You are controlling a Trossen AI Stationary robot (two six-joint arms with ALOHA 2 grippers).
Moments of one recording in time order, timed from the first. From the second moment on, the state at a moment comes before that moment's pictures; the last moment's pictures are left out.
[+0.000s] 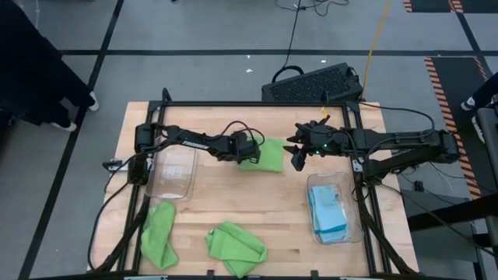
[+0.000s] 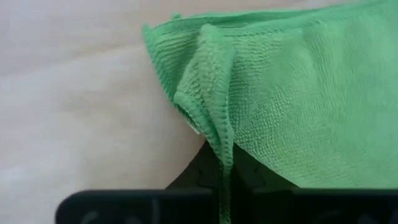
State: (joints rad) left arm 0.15 2.03 1.25 -0.48 -0.35 -1.08; right arm -0.06 1.10 0.89 -0.40 0.26 0.36
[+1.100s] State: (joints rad) left arm 0.31 1.74 1.25 -0.95 -0.43 -1.04; right arm -0.08 1.12 0.86 -0.35 0.15 0.28
